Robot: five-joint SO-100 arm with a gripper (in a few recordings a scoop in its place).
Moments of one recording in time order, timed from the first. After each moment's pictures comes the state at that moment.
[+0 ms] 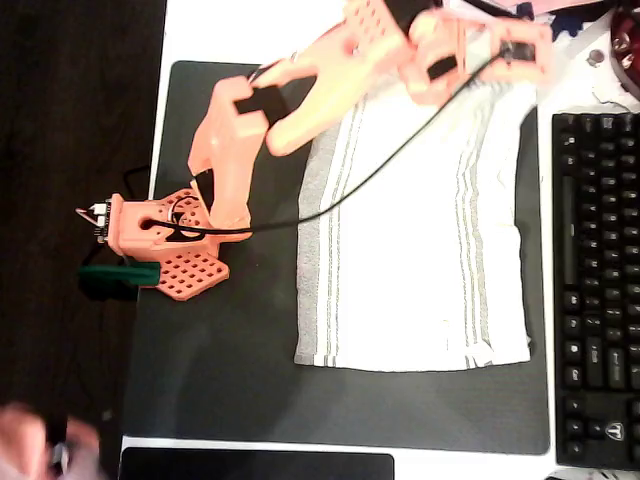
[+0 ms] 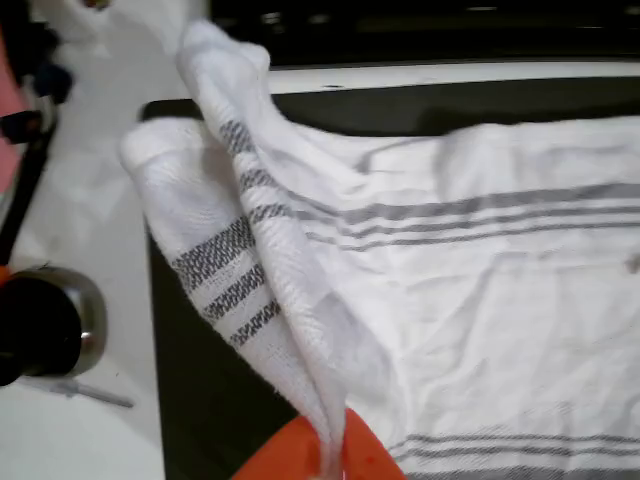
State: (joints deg) arm -20.0 76.5 45.1 101.3 -65.0
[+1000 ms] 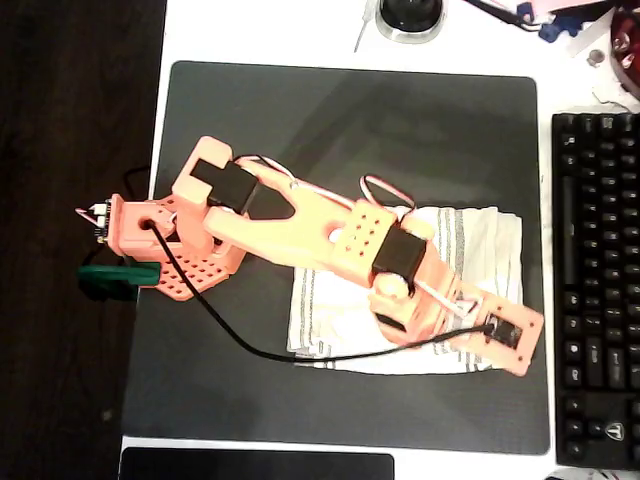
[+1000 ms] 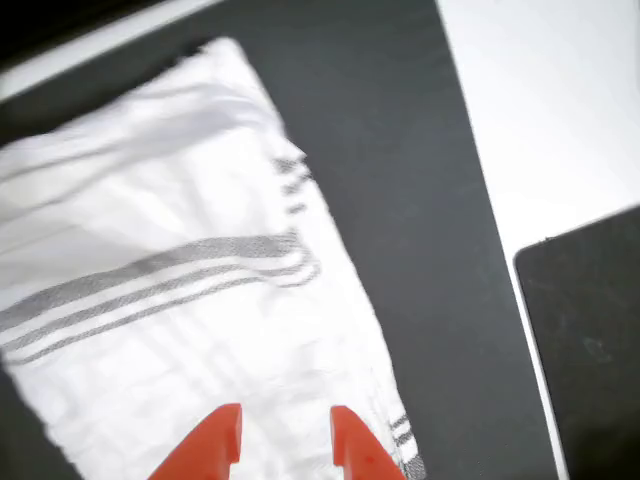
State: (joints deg) arm 23.3 84.6 73.7 87.1 -91.6
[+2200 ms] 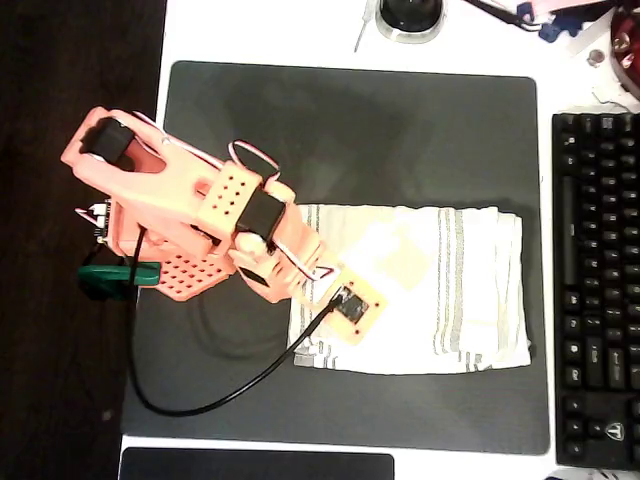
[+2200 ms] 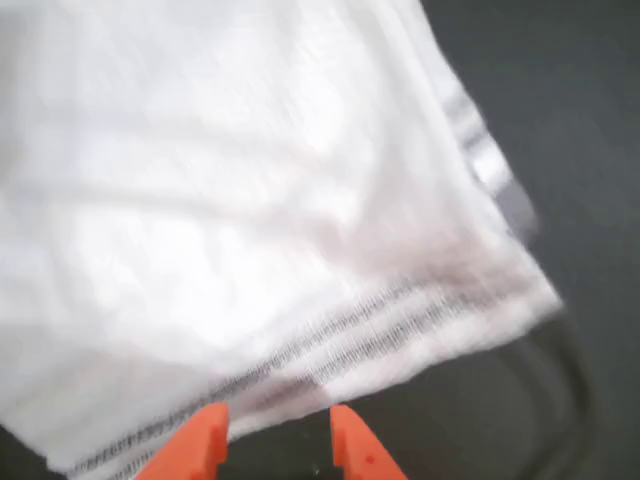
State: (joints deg) arm 24.3 140.4 148.7 74.6 -77.3
